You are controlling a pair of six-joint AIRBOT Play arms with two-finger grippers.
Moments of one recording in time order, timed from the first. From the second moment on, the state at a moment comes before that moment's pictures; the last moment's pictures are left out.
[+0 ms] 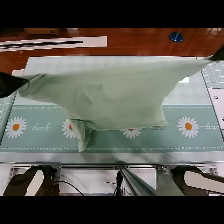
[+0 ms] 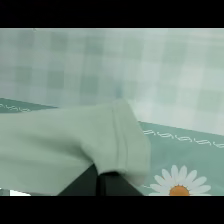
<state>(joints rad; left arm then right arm) 0.25 -0.71 1.13 0.88 -1.32 -1.43 -0.21 -1.41 1.99 -1.22 1.81 1.45</state>
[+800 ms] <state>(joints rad) -0.04 -1.30 1.05 0.72 -0.90 -1.29 -0.12 -1.65 1.99 -1.34 1.42 1.44</state>
